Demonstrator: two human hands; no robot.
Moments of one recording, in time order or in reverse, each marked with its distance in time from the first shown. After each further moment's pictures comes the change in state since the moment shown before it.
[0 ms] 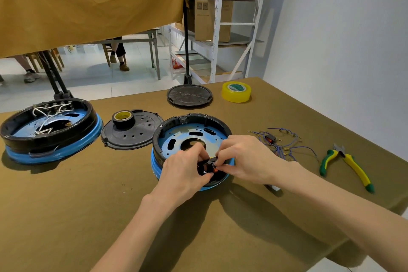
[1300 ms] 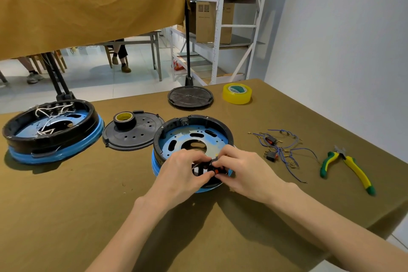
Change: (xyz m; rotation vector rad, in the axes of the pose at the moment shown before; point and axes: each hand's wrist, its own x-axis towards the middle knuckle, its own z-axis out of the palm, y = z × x) left_hand -0.004 -0.002 -0.010 -0.106 -0.020 0.071; right_hand -0.024 -0.009 0.030 0.034 0.151 0.015
